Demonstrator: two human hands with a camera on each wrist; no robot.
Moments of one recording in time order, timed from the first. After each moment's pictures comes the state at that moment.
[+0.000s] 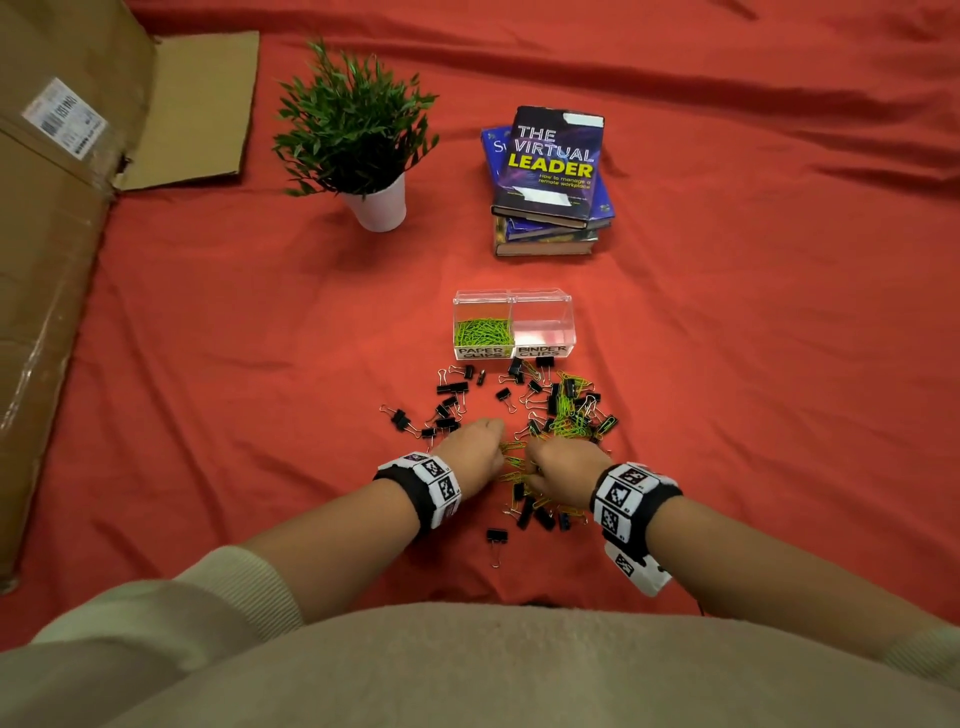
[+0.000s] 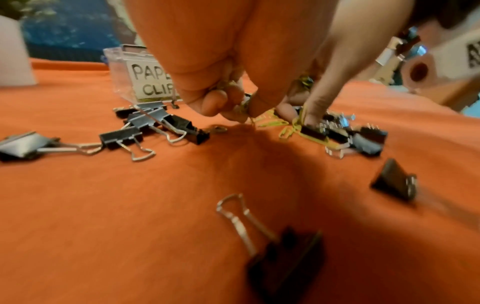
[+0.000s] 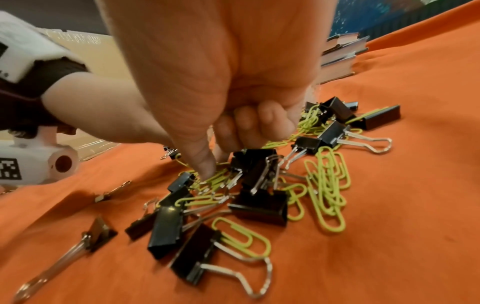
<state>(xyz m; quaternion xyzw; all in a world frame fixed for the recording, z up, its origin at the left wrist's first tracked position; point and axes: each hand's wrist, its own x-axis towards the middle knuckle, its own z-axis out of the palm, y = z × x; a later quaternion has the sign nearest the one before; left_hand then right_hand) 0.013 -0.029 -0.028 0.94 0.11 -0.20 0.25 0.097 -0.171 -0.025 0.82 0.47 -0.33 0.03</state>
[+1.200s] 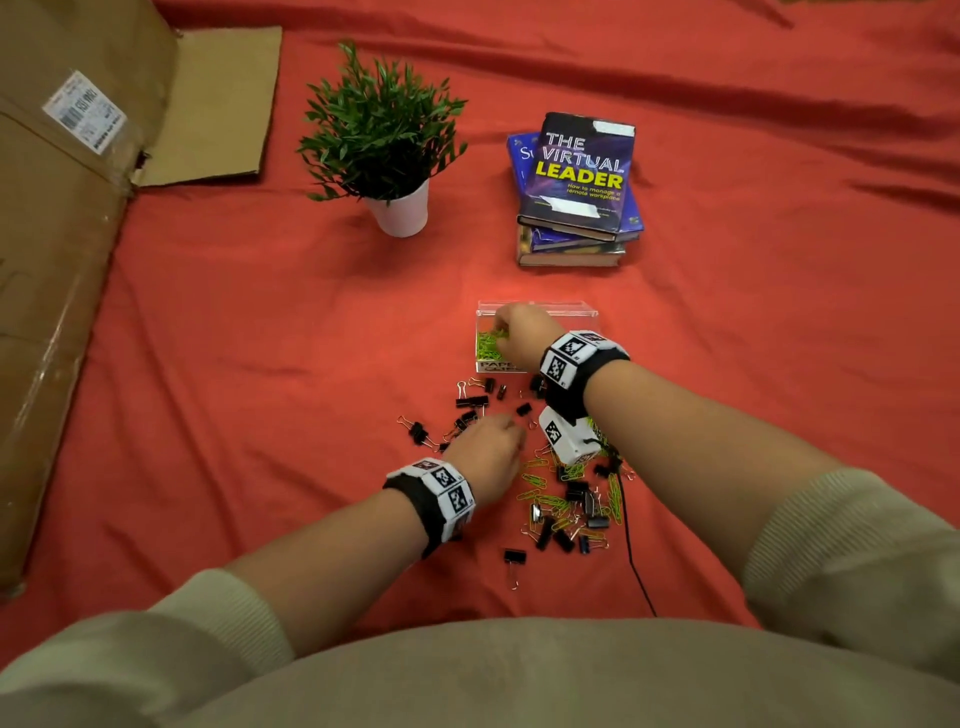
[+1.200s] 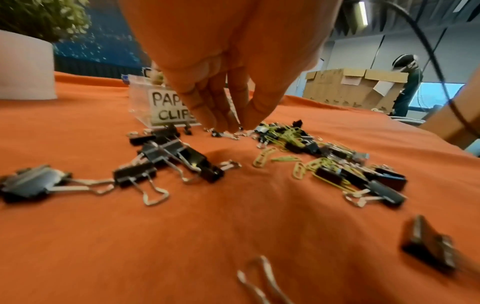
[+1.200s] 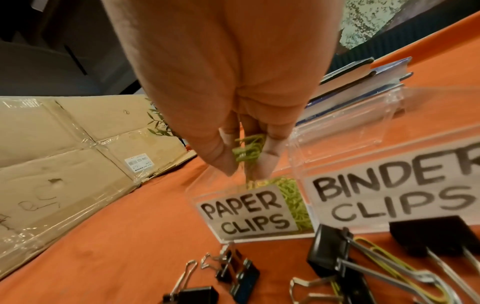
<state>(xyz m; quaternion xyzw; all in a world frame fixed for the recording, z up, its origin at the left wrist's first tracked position) 0.019 -0.008 -0.030 0.96 0.08 -0.13 0.23 0.185 -0.016 0.016 0.87 0.37 -0.29 -0.13</state>
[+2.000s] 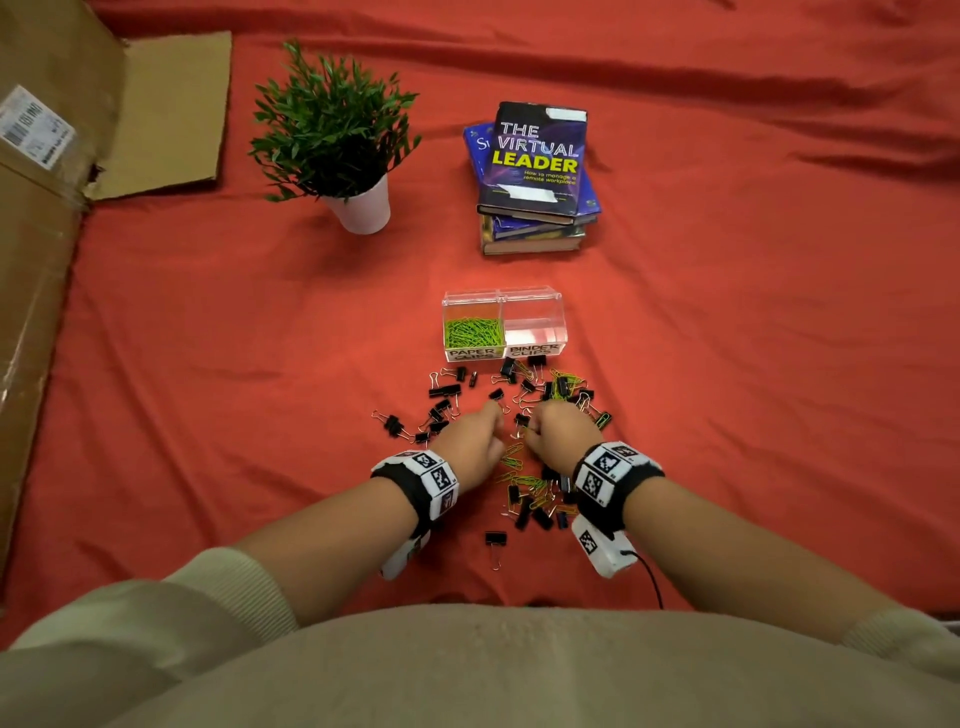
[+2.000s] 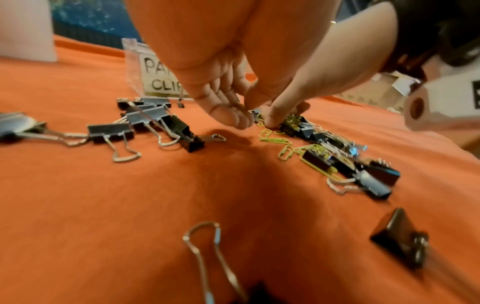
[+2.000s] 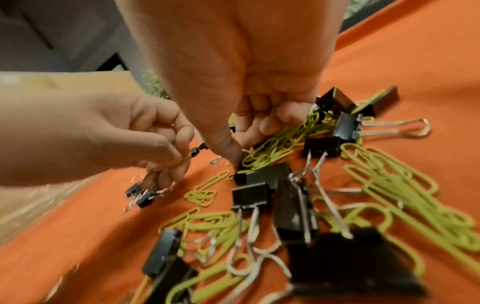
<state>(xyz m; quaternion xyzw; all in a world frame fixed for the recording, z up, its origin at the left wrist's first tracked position) 0.021 -0.023 -0.025 0.92 0.14 -0.18 0.33 0.117 -0.144 -0.024 0.90 0.30 -0.32 -0.08</state>
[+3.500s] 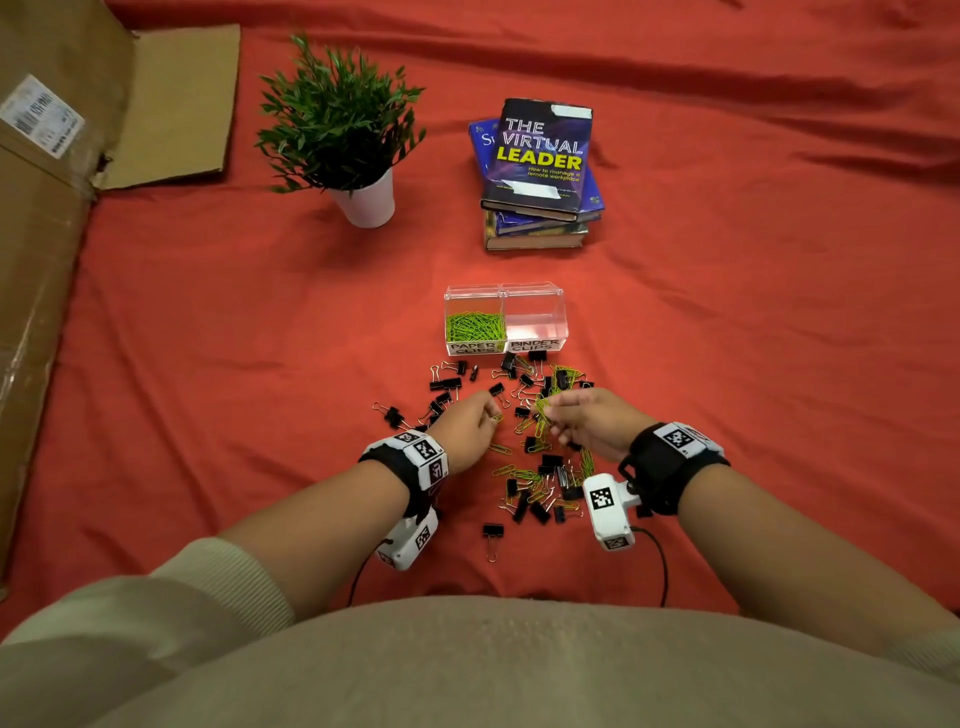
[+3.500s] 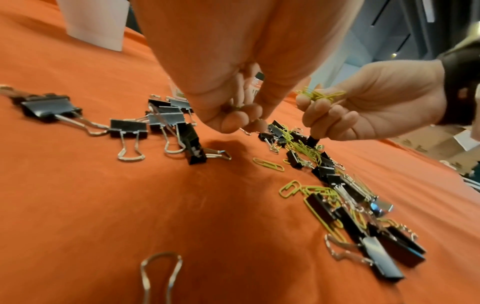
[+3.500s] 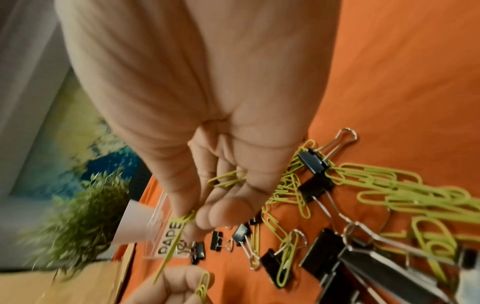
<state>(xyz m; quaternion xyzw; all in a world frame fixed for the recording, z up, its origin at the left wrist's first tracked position) 0.025 -0.015 -0.025 0.86 0.21 -0.16 0.43 0.148 -0.183 -0.003 0.63 0.02 -0.58 -0.52</state>
